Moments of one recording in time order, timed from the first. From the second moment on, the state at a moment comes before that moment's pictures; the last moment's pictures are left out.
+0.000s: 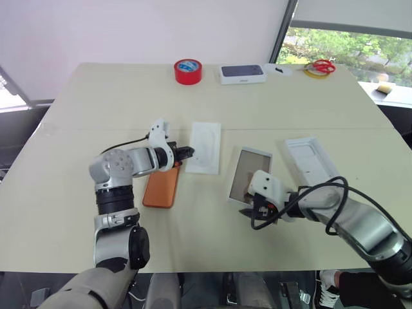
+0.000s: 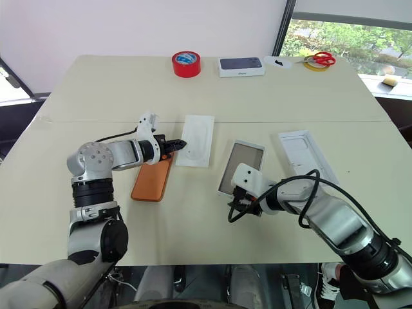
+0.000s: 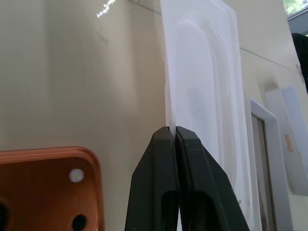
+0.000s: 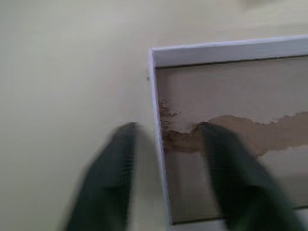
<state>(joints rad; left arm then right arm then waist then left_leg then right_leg) -0.78 0.13 0.41 0.13 -0.61 1.37 -0.14 -0.35 -0.89 0.37 -0.56 0.34 0.93 0.72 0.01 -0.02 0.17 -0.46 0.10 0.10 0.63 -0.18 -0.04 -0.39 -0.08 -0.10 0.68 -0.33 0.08</state>
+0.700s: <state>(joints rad) -0.73 0.19 0.53 0.01 -0.71 1.38 -0.17 -0.46 -0.77 0.47 -0.32 0.07 0.51 0.91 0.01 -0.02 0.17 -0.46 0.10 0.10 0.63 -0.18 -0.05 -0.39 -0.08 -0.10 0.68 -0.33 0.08</state>
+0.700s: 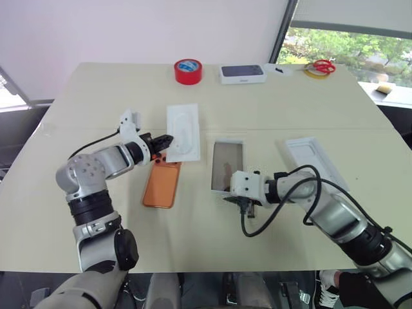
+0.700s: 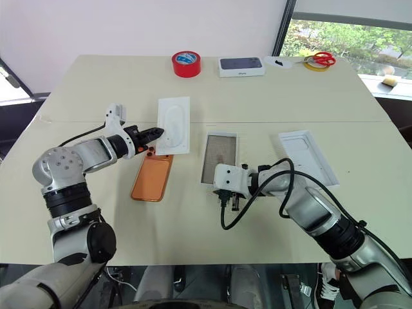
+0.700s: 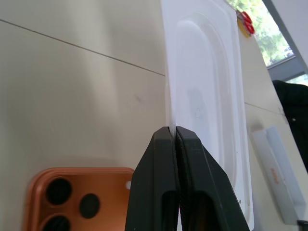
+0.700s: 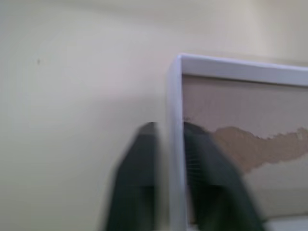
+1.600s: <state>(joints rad) -0.68 -0.08 0.37 -0.12 -0.67 1.53 -0.04 -0.26 -0.81 0.04 -0.47 0.21 0.60 0.83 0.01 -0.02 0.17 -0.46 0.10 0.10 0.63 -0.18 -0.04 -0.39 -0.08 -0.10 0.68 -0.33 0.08</state>
